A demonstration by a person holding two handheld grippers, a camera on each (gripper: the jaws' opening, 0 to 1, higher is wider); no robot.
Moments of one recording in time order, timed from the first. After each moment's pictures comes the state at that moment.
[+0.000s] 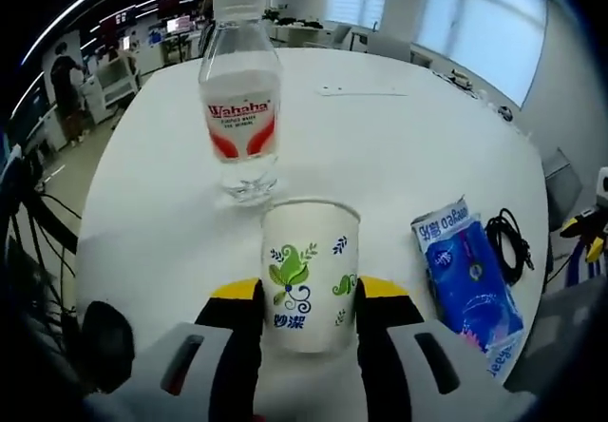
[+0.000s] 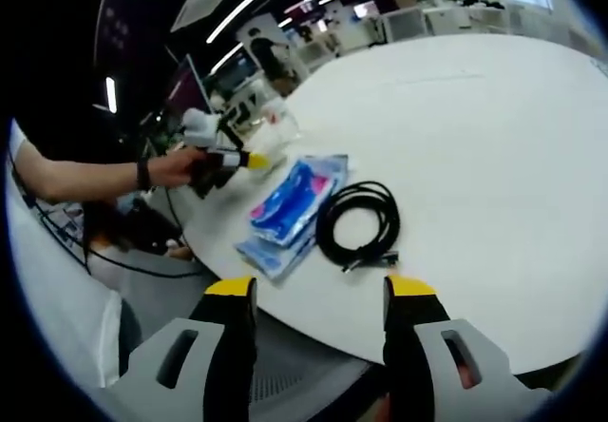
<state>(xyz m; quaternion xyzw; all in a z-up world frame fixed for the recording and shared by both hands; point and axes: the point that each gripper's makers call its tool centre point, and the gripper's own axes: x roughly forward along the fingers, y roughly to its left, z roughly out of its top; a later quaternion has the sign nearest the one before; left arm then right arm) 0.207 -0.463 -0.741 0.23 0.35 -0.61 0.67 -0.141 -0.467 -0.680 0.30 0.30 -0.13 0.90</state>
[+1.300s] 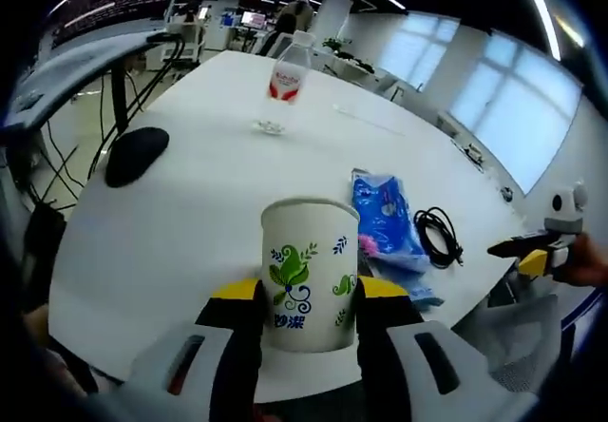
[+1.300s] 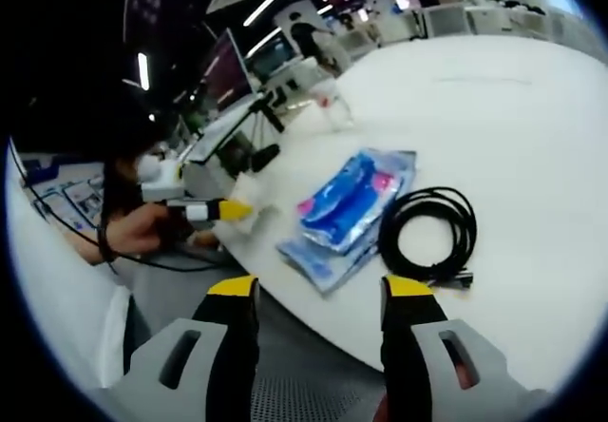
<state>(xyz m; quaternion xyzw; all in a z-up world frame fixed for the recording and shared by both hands) 0.119 -0.326 -0.717 0.05 0.39 -0.56 0.73 -0.085 -0.423 -0.676 0.28 0.31 -0.04 0.91</state>
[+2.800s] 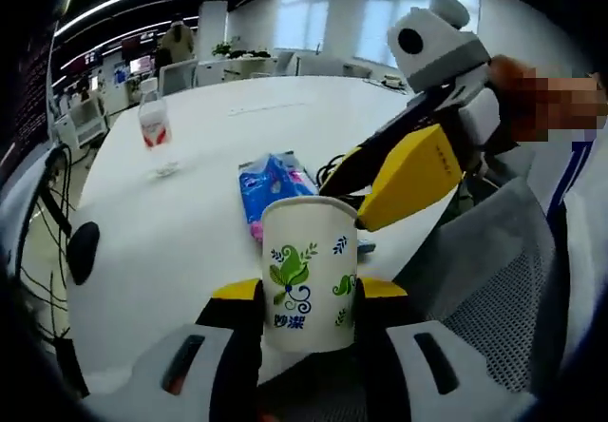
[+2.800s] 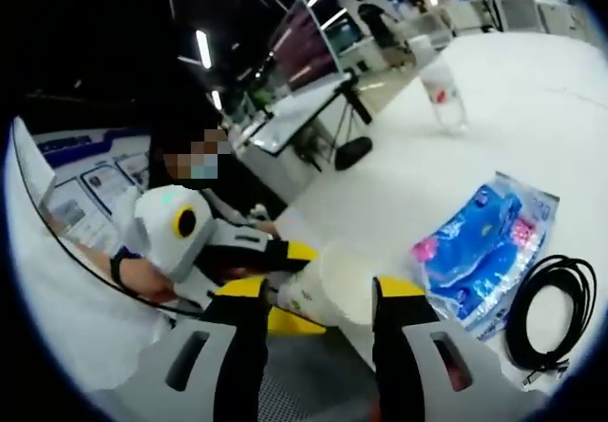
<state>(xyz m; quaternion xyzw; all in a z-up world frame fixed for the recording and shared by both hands) 0.027 -0.329 -0.693 0.22 0.26 -0.71 0.62 0.031 -0.340 -0.650 0.28 0.31 0.14 0.90</state>
